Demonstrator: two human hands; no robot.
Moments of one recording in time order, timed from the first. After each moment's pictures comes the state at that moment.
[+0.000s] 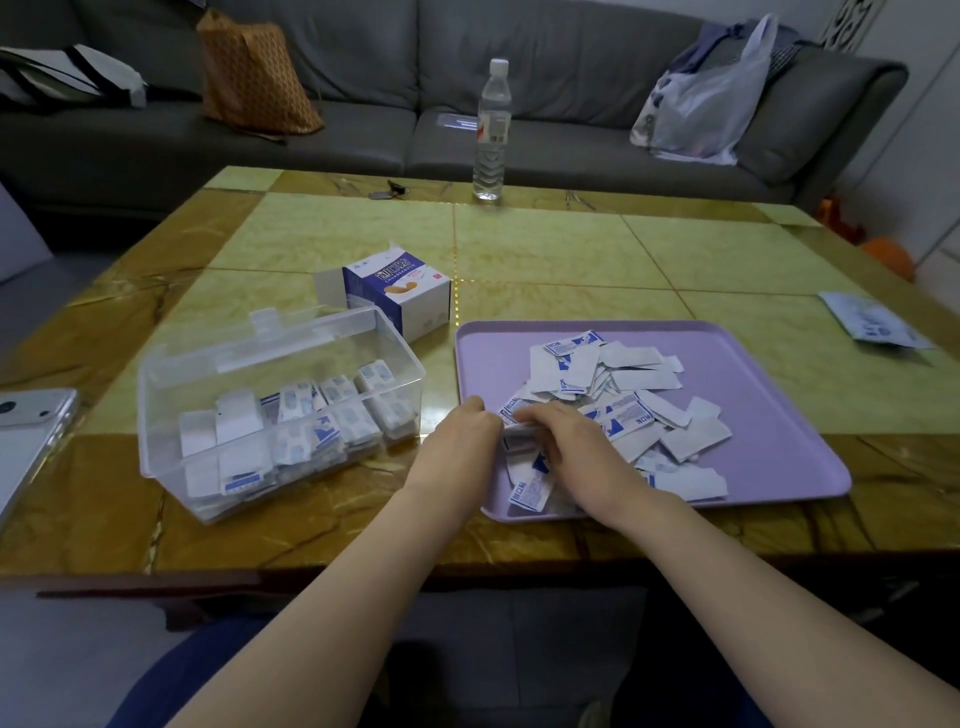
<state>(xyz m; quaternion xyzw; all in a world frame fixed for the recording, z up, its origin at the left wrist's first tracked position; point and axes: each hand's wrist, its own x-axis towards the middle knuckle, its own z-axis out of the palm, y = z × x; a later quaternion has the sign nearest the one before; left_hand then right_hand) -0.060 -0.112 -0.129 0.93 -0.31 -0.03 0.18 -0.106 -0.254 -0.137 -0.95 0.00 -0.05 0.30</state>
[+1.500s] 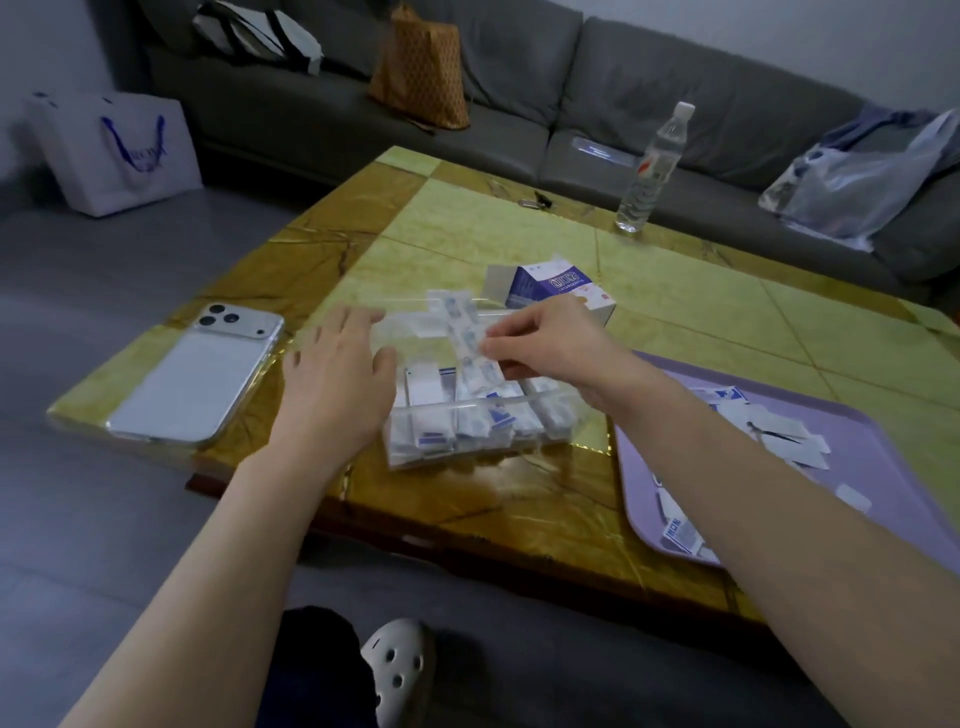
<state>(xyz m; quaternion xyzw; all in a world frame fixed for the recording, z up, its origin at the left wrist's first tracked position) -0.039 0.103 -0.089 0.94 0.00 0.11 0.32 -0.019 -0.073 -0.037 -0.89 0.02 0.06 0.45</state>
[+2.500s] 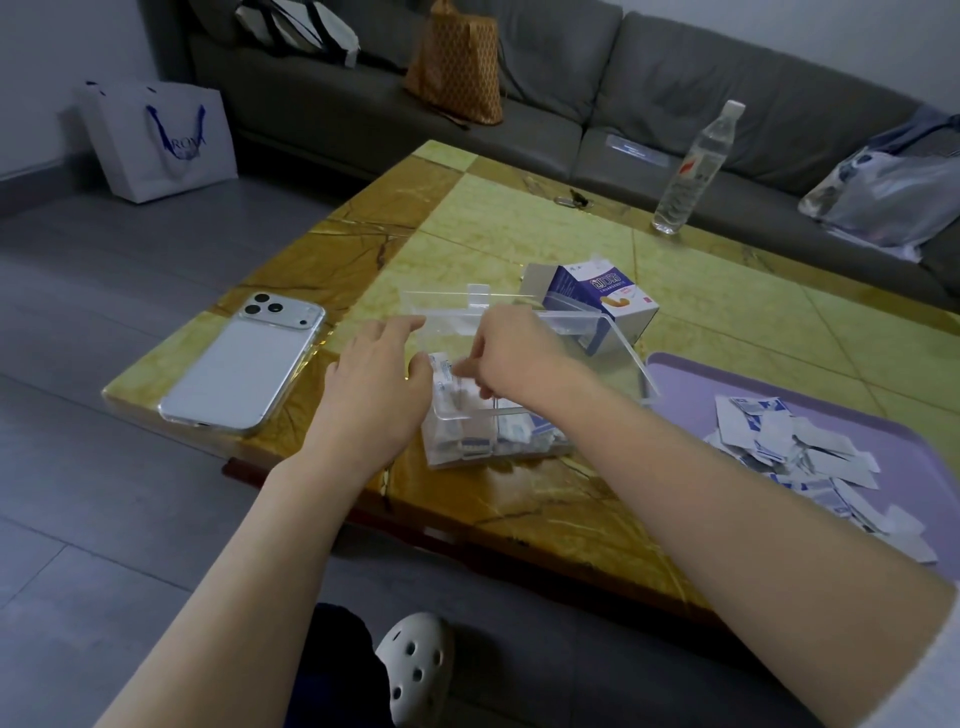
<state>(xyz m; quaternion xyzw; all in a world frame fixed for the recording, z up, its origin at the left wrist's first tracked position) -0.049 0.114 -0.094 0.91 0.00 0.06 0.40 0.010 -0.012 -0.069 -0.99 -0.05 0.08 0.12</state>
